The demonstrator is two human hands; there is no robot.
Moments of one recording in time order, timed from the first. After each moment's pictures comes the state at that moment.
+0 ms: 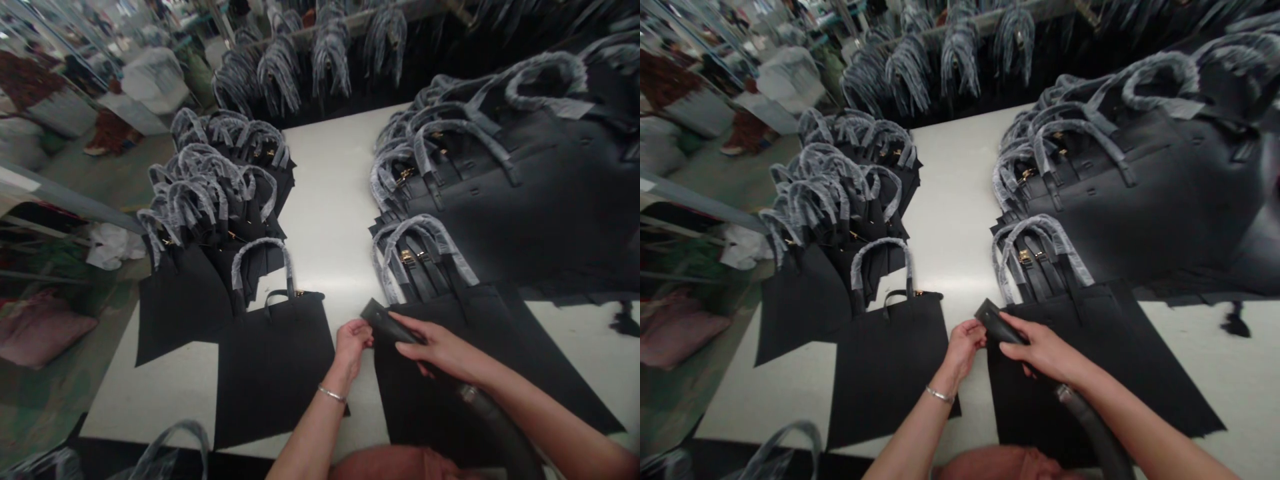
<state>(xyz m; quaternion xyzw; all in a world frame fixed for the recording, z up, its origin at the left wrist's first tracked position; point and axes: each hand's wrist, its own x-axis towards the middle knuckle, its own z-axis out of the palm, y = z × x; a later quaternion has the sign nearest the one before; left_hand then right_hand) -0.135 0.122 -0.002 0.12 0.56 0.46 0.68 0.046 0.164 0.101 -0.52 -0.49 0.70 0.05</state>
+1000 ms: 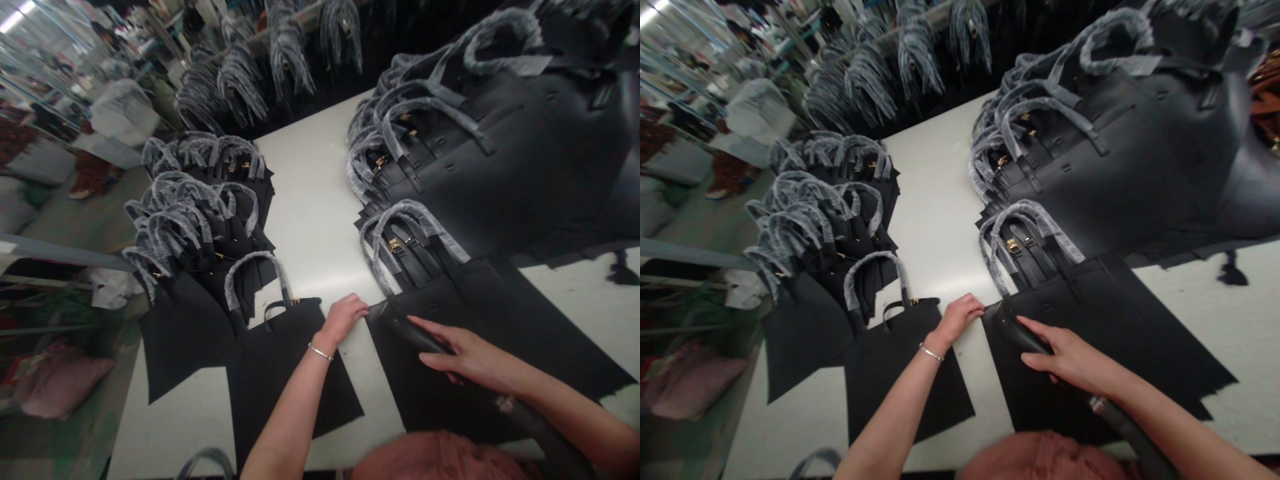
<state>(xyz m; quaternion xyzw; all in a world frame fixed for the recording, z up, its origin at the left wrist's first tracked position) -0.186 0.190 -0.007 0.78 0.47 0.14 0.39 0.085 0.133 0.089 -0.54 -0.47 0.70 0.07</state>
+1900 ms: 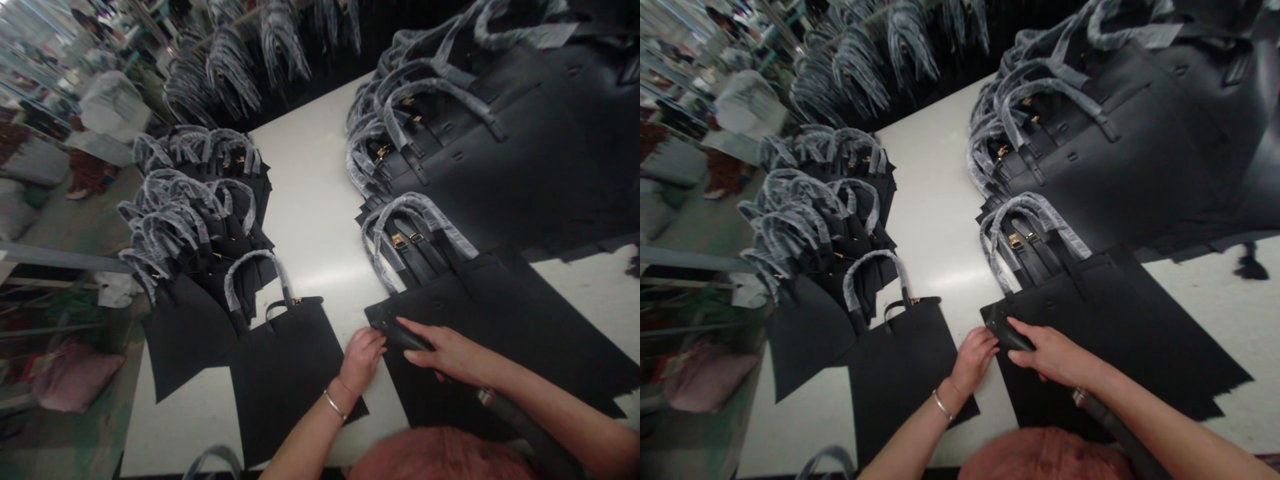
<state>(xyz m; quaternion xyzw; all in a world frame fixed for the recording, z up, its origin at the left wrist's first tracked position) -0.169 0.098 -0.018 0.80 0.45 0.26 0.29 0.055 0.149 0.085 -0.53 -0.53 0.66 -0.03</state>
